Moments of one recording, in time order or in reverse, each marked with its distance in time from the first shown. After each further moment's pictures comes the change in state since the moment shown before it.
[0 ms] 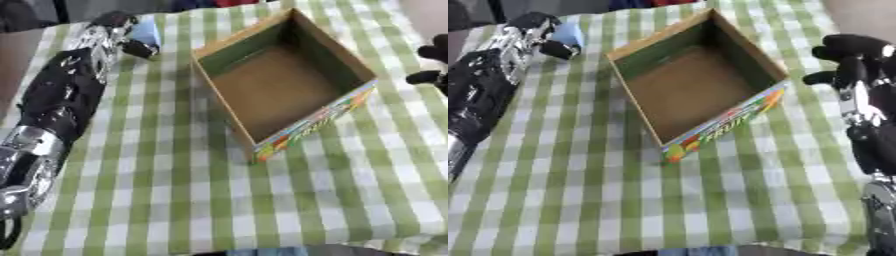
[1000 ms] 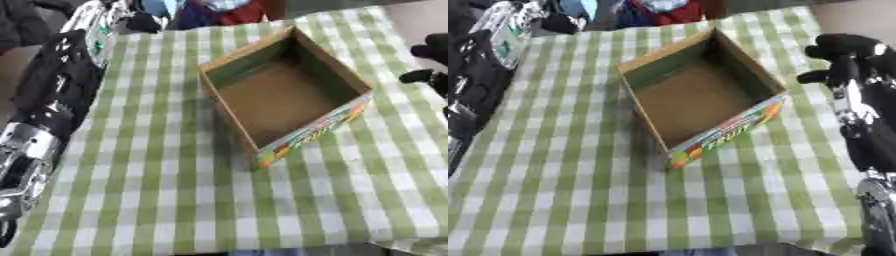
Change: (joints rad) left arm -0.001 -0.011 -0.135 -0.314 0.175 -0.213 -0.037; right arm 0.008 0.000 0.000 0.000 -0.001 0.004 0.008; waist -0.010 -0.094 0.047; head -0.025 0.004
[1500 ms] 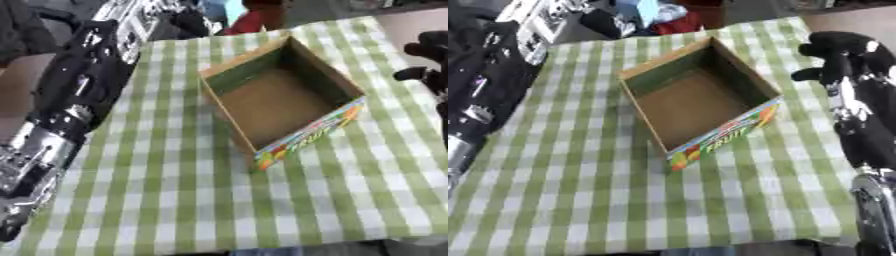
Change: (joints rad) left arm 0.008 -0.106 -0.193 -0.189 0.008 -0.160 -0.163; right arm 0.000 0.000 0.001 0.000 -0.008 0.001 0.008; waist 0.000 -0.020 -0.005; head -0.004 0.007
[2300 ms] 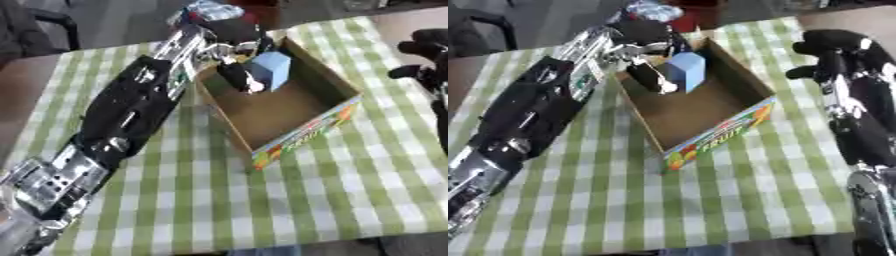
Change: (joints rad) left arm 0.055 -0.112 -0.086 0.034 -0.065 -0.084 -0.049; right arm -0.005 0.000 0.006 0.000 -0.001 0.002 0.004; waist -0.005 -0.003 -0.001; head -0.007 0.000
